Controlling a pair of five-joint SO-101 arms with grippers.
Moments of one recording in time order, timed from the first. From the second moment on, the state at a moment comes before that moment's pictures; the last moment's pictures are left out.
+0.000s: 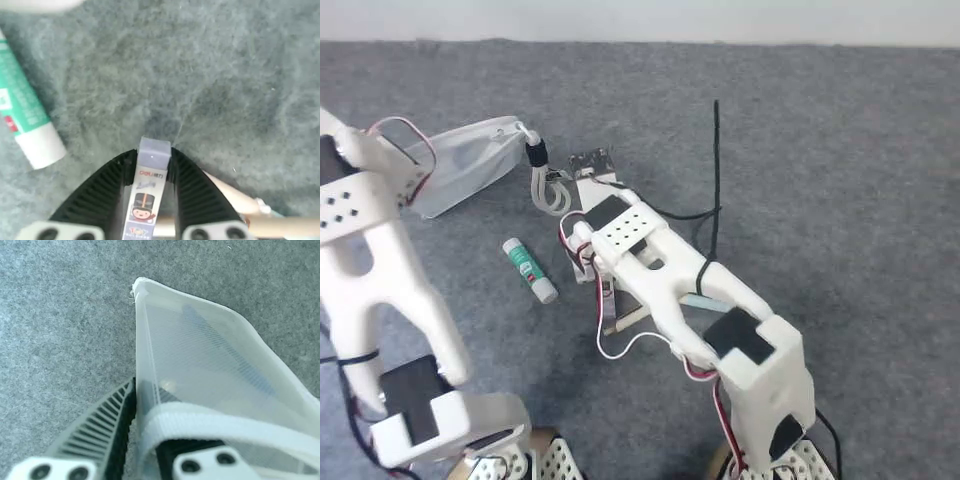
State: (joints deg) left arm -30.7 -4.1 -13.0 98.1 33.7; right arm -44.8 22.9 -2.6 68.0 -25.0
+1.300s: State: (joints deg) left arm -30.7 -4.1 -13.0 98.1 33.7; right arm -45.0 -7.2 -2.6 90.4 -25.0
